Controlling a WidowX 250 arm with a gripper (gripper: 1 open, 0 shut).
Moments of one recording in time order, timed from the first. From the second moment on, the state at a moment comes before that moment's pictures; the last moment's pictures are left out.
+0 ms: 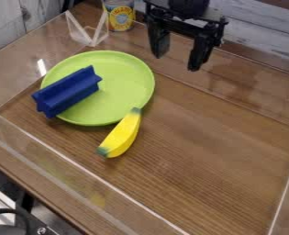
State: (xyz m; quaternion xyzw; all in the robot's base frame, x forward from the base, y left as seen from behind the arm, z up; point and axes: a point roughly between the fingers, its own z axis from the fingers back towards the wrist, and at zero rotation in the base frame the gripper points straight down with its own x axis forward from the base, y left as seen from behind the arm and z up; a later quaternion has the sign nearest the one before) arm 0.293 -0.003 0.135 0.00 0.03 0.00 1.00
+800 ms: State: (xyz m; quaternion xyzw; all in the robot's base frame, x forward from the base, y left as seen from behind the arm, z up) arm 0.227 0.021 0.093 0.00 0.04 -0.02 1.00
